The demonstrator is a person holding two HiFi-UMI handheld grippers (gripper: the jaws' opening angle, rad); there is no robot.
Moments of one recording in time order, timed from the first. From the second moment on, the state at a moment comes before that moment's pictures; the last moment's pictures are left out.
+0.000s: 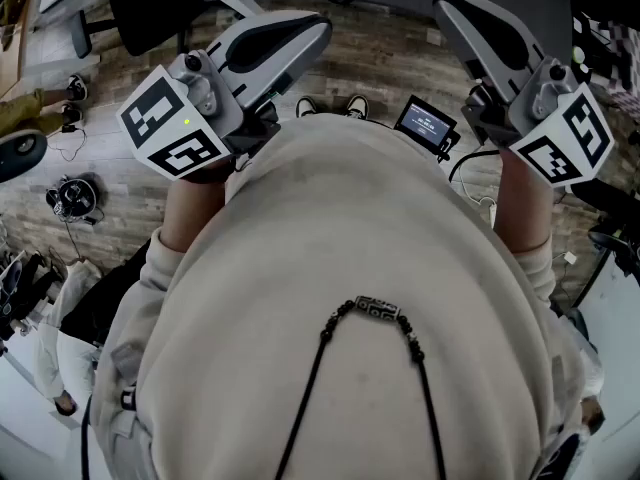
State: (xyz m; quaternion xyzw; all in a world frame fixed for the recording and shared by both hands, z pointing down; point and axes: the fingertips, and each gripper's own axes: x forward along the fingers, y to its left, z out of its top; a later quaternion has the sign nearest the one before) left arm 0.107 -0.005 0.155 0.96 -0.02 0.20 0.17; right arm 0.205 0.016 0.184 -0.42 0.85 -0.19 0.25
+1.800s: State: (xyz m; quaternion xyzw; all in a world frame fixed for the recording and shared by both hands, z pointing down) left arm 0.021 -0.015 0.194 0.97 -0.10 0.10 0.20; right arm 0.228 0.014 0.219 -0.46 0.83 -0.20 0.23
